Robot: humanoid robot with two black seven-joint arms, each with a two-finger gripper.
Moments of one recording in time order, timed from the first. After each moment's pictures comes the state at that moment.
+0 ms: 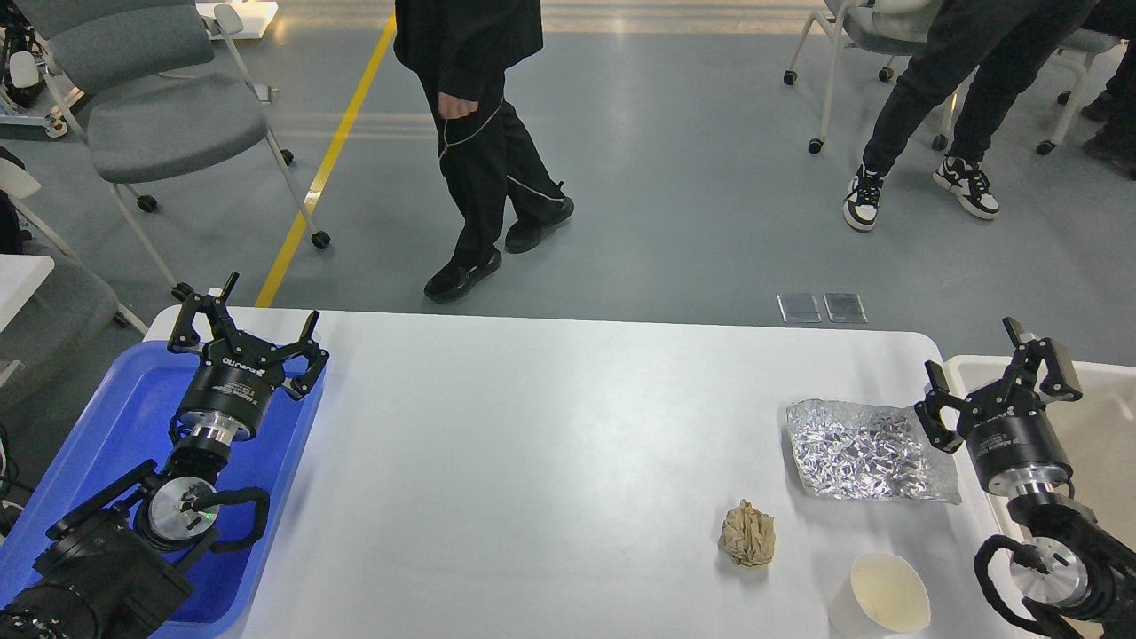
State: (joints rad) left arm -0.49 0.34 -0.88 -0.55 -0.08 -0.64 -0.50; right arm 0.30 -0.43 0.98 0.82 -0.19 0.20 0.59
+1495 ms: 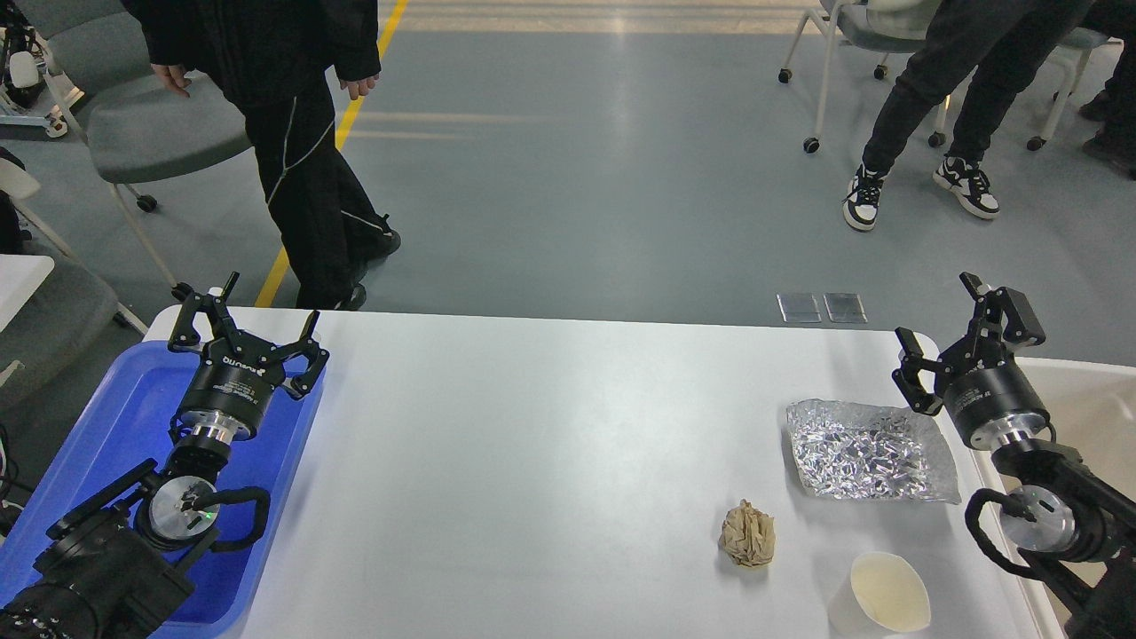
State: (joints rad) left arm -0.49 0.34 -0.88 -0.55 -0.08 -0.63 -0.50; right arm 0.42 -0.48 0.84 0.86 -0.20 0.11 0.52
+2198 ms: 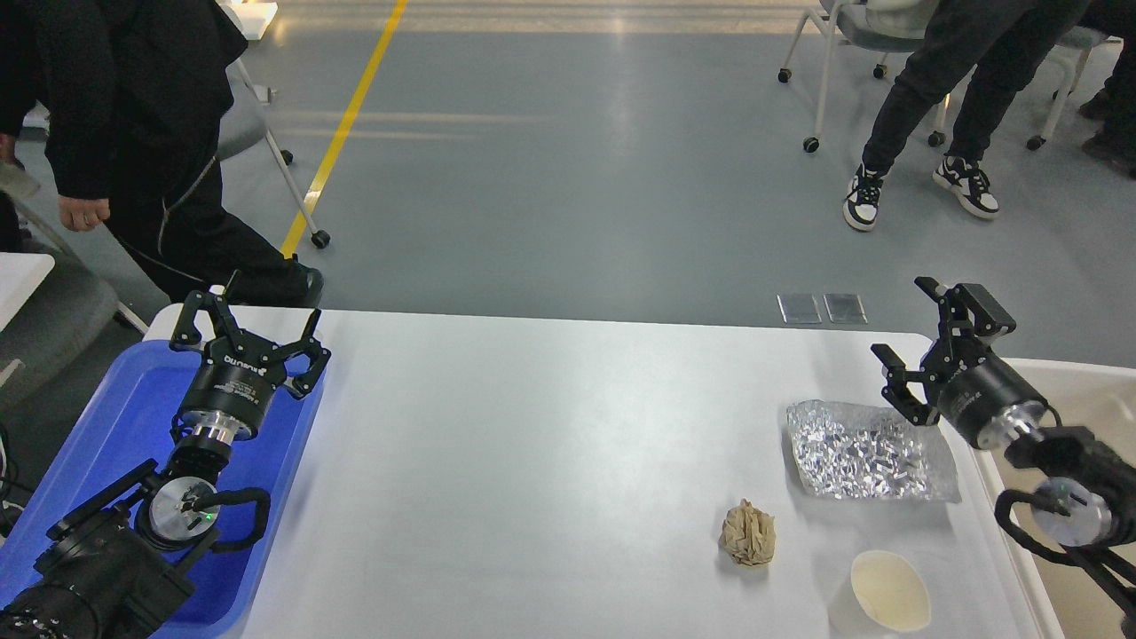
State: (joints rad) left arm -0.49 0.34 -0.88 -0.55 -0.07 -0.64 -0.50; right arm 0.43 -0.64 0.78 1.07 -0.35 0.11 0.32
